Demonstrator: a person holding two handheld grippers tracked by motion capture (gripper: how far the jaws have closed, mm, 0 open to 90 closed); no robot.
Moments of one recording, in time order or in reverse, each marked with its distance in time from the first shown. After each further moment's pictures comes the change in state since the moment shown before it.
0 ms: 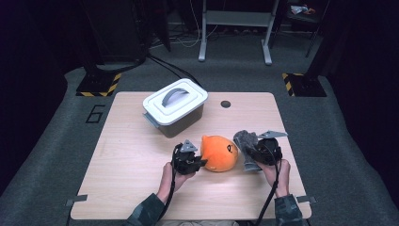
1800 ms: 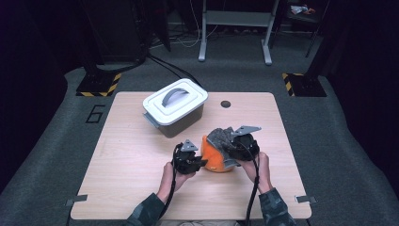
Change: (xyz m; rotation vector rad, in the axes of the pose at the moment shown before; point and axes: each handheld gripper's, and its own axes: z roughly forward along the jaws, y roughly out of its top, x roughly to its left) left arm 0.001 0.002 0.000 0.016 0.001 0.001; right arm 0.061 0.037 0.017 -0.007 0.105 -0.159
